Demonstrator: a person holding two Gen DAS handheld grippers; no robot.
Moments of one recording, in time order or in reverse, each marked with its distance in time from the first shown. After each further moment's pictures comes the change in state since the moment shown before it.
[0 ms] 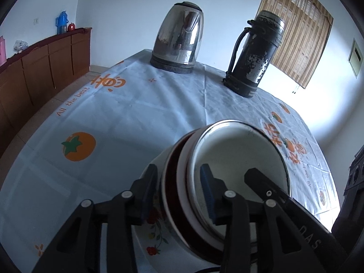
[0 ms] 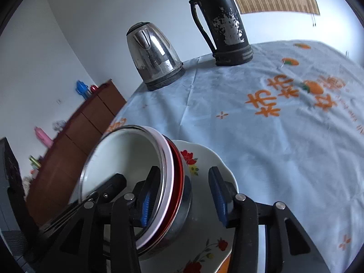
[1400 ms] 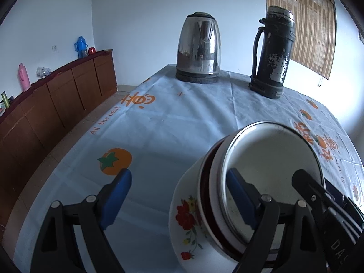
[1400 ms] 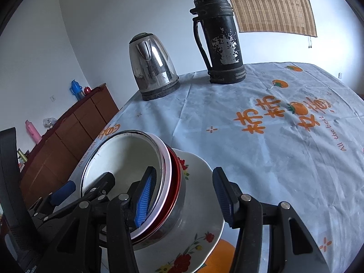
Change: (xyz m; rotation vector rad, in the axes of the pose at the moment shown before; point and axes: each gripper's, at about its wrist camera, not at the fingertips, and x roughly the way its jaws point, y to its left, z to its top) left arm -0.003 0.001 -0.002 0.087 -0.081 0.231; right arm -0.022 0.017 -0.006 -0.126 -0.085 -0.130
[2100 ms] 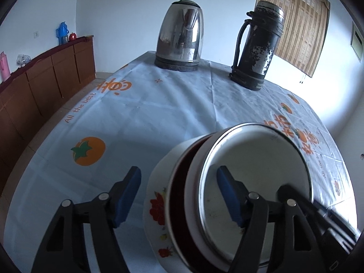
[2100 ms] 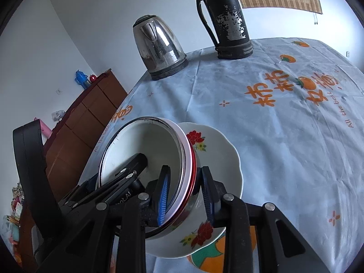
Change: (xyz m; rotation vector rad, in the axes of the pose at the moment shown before) left arm 0.008 -0.007 -0.002 -0.009 0.077 -0.152; right arm -0.013 0.008 -0.006 0.049 0.107 0.053
